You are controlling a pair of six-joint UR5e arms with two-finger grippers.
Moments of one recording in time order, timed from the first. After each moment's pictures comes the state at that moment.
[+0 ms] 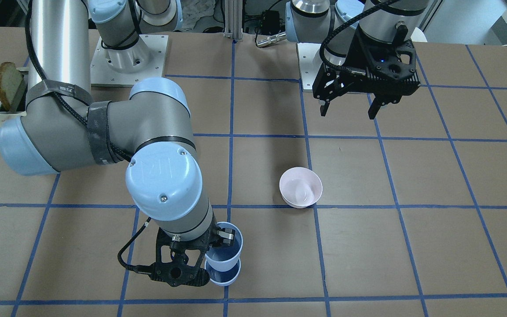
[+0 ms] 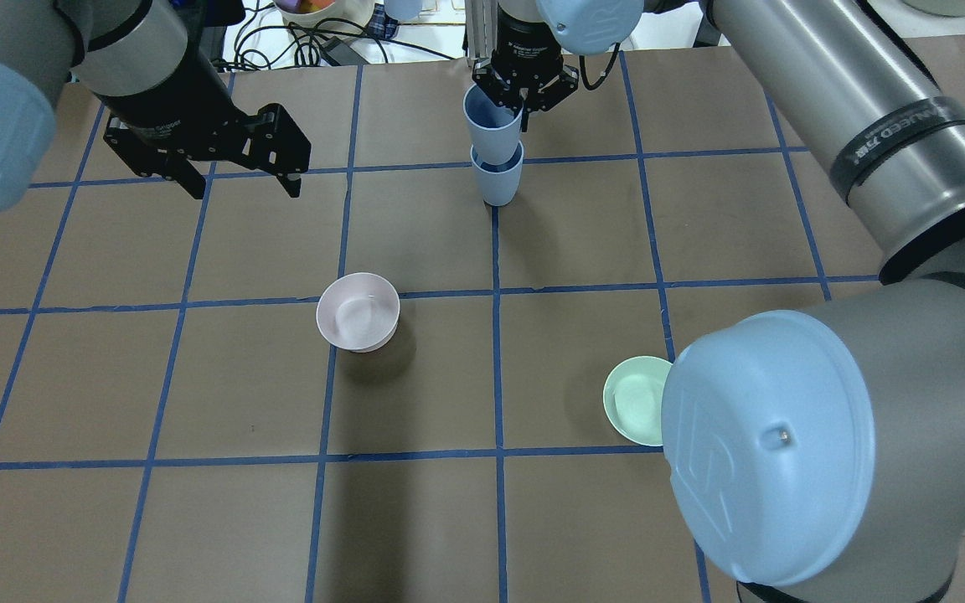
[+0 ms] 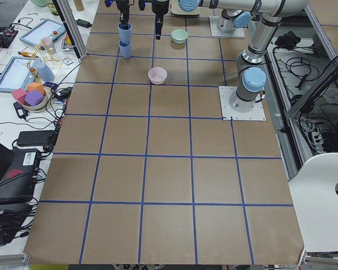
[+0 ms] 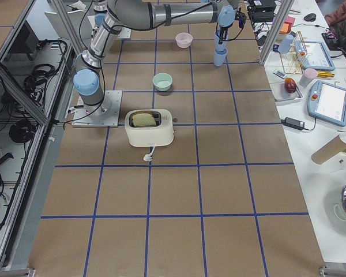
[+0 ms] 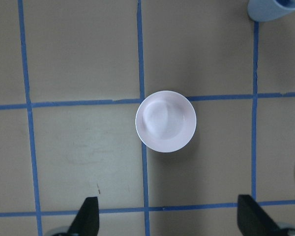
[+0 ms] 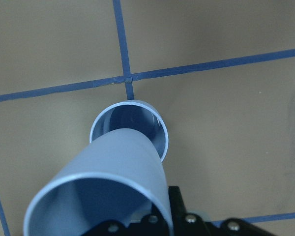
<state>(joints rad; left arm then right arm) -1.61 -1.55 -1.56 -1.49 1.56 0.01 1.81 -0.88 0.96 -1.65 -1.50 0.38</state>
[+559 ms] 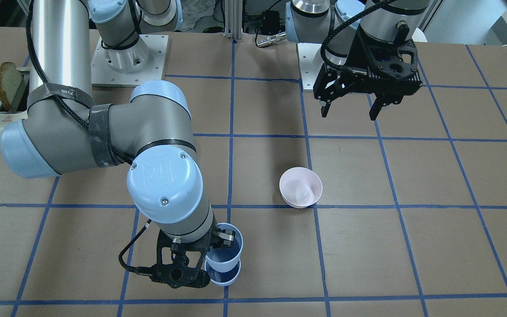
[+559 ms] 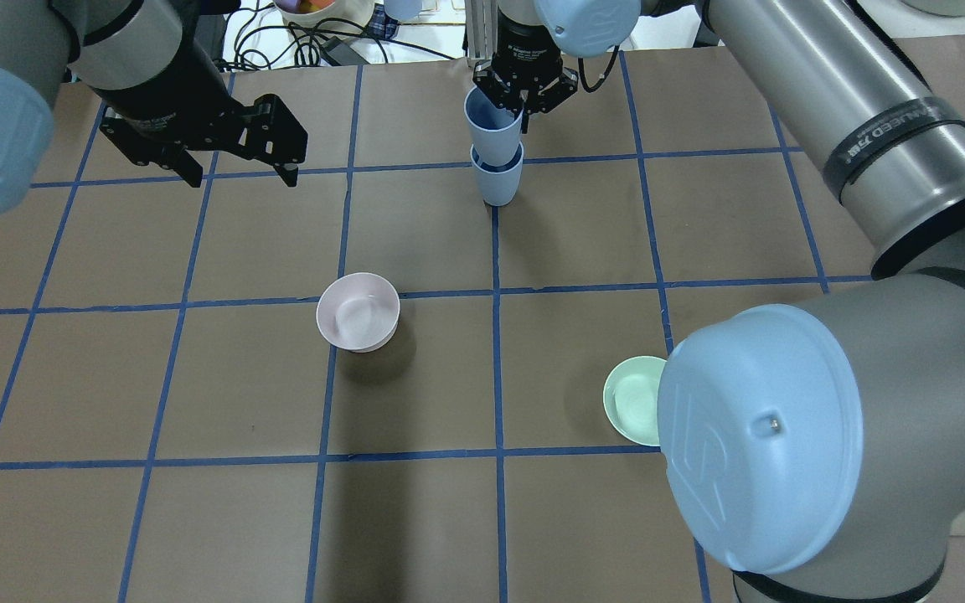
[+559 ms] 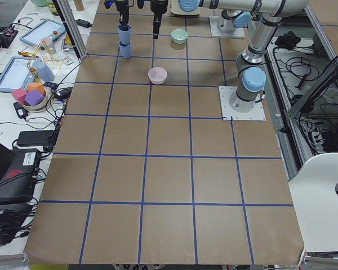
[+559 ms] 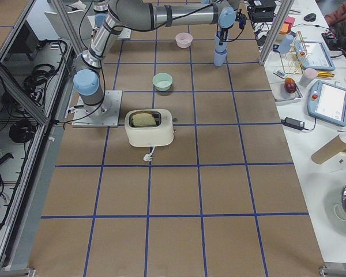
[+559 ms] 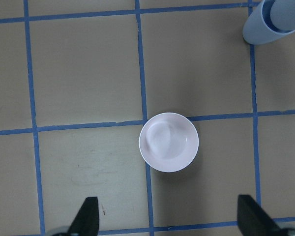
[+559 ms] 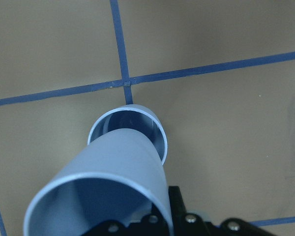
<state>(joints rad) -1.61 -1.55 -1.56 -1.48 1.57 0.01 1.81 -0.87 0.95 -1.66 -1.51 0.38</state>
